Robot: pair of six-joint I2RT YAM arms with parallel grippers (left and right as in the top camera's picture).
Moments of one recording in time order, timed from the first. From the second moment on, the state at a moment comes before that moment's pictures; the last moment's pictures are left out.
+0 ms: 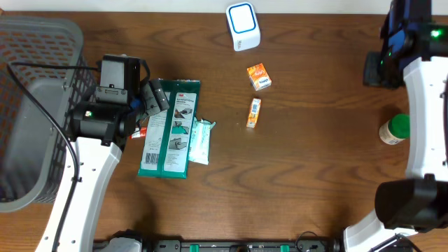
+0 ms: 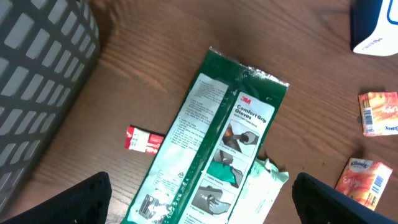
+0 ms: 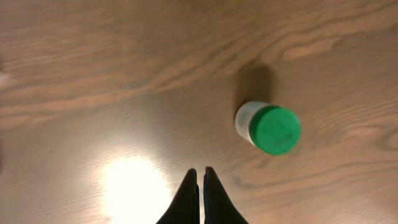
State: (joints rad) left arm -0.15 1.31 1.29 -0.95 -0.14 -0.48; right arm -0.10 1.81 1.87 -1.35 0.21 0.11
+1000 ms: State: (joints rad) left arm -0.15 1.31 1.29 -0.95 -0.14 -0.48; right arm -0.08 1.83 1.23 -0.40 -0.37 0.14
